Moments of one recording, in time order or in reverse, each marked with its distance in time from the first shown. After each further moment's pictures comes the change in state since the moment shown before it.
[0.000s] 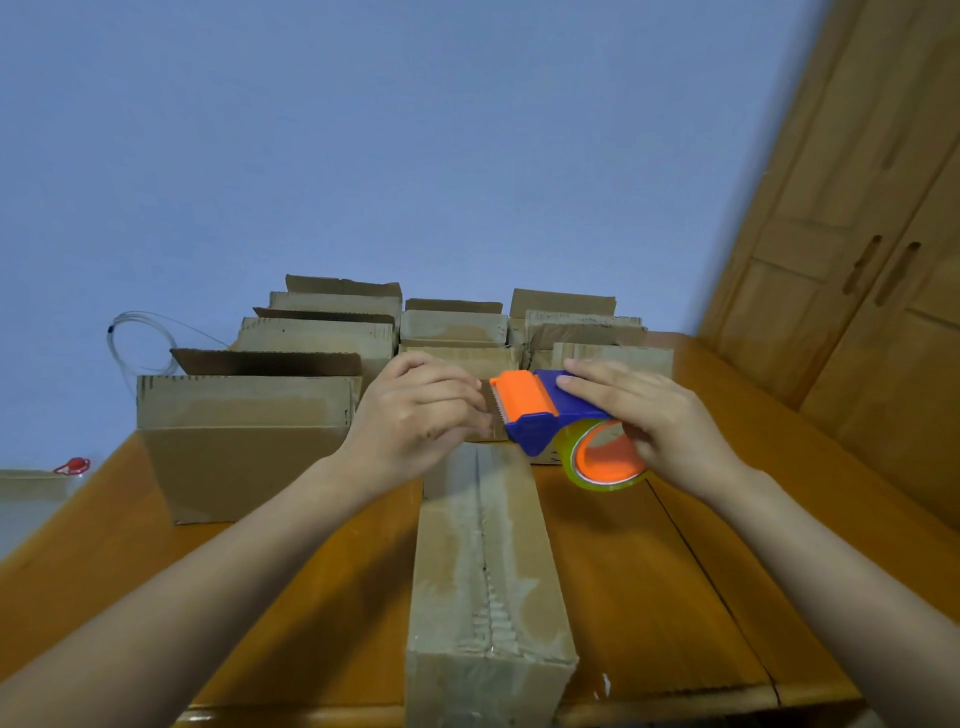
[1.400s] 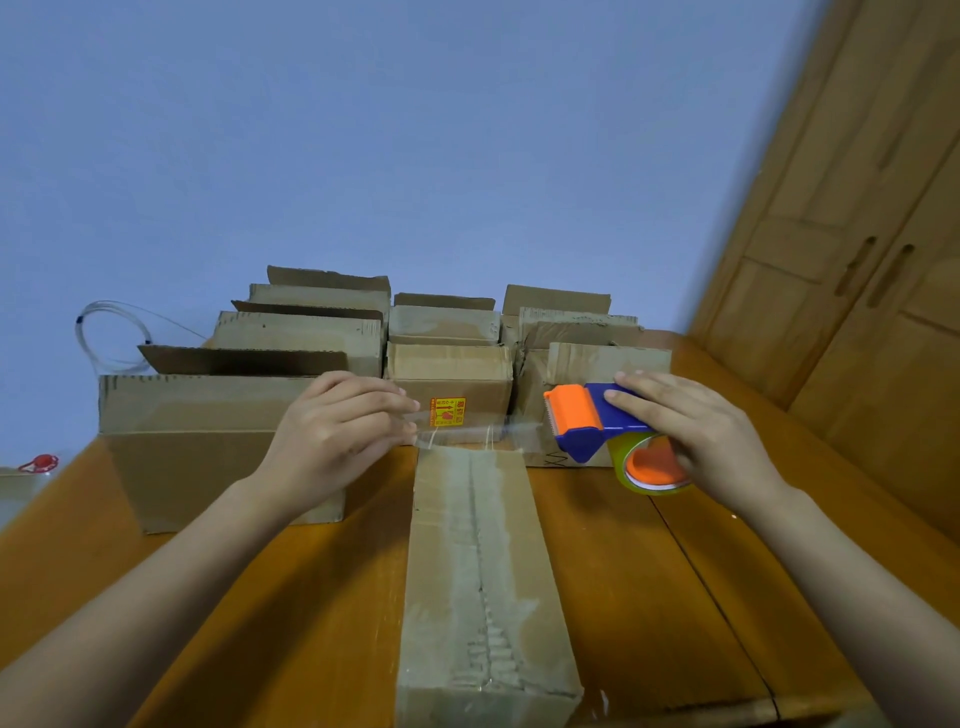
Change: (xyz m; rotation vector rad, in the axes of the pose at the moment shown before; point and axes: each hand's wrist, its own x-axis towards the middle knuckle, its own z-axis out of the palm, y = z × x) left_hand -0.053 -0.038 -0.011 0.043 -0.071 -0.040; right_hand -0.032 0.040 0.005 -0.251 -0.008 0.005
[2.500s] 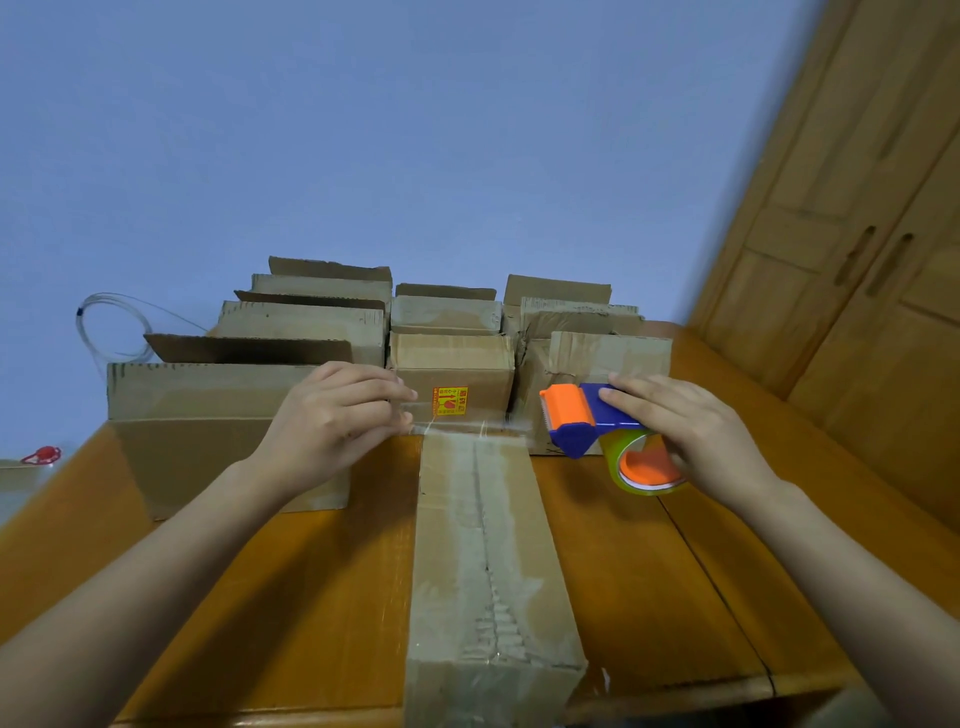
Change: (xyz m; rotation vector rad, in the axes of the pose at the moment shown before) left_hand -0.006 -0.009 -0.001 0.031 -0.048 0.013; right_hand -0.004 -0.008 0.006 0.037 -0.051 0.016
